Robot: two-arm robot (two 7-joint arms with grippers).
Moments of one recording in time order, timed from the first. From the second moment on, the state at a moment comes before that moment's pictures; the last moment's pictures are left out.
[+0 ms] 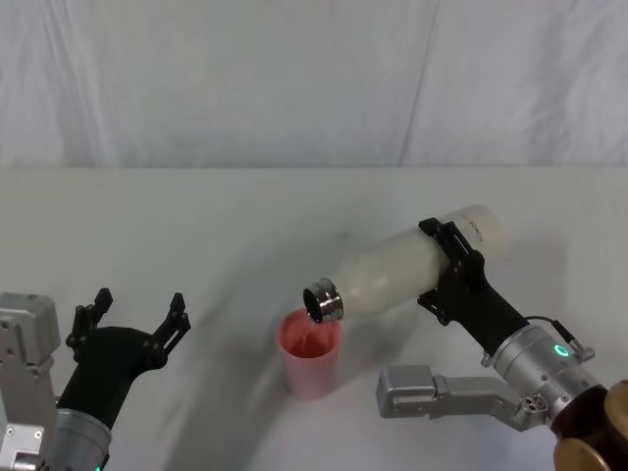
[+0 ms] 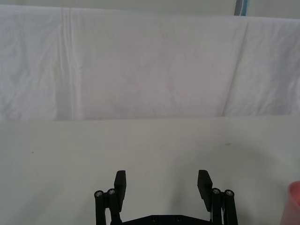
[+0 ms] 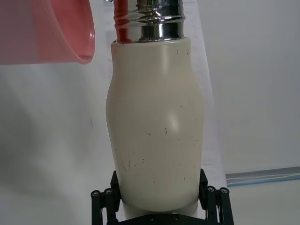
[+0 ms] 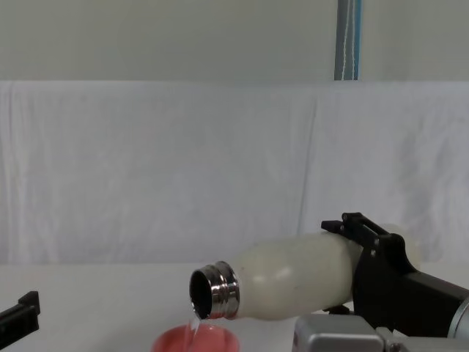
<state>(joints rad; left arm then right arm) 0.27 0.24 0.04 -1.85 -0.25 -0.02 -0.02 0.25 0.40 -0.61 -1.52 -1.00 -0.03 -0.11</state>
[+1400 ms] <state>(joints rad) 0.27 0.24 0.04 -1.85 -0.25 -0.02 -0.02 0.25 0.40 -0.61 -1.51 -1.00 -0.03 -0.11</state>
